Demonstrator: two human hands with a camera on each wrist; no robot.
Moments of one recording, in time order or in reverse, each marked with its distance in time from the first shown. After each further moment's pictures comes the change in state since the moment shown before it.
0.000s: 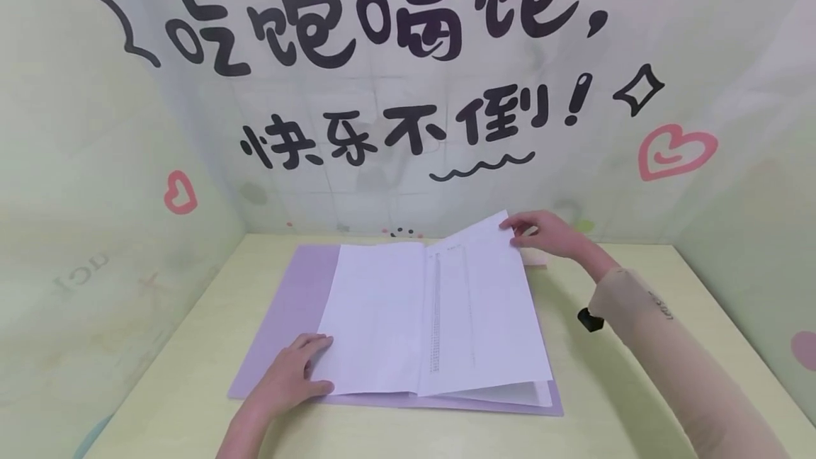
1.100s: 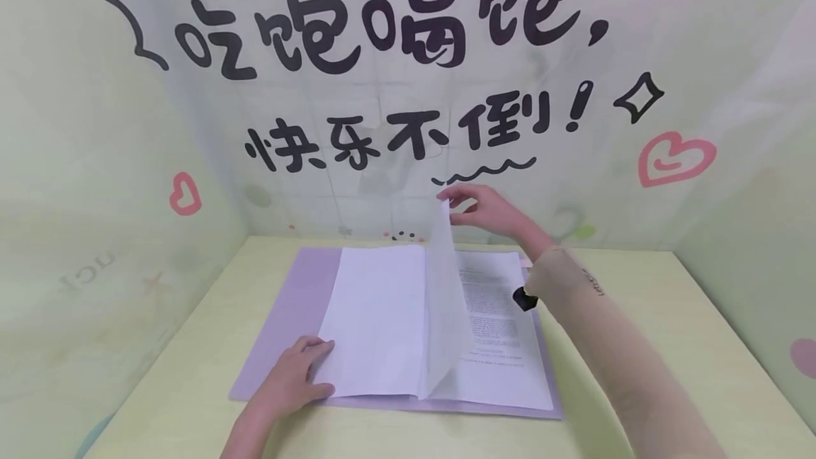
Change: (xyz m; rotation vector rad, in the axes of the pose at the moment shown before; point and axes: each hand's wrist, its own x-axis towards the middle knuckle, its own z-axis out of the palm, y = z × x) left_hand -0.002 0.002 -0.002 0.032 0.012 0.015; right_hand 0.074 -0.087 0.022 0.161 0.042 -0.109
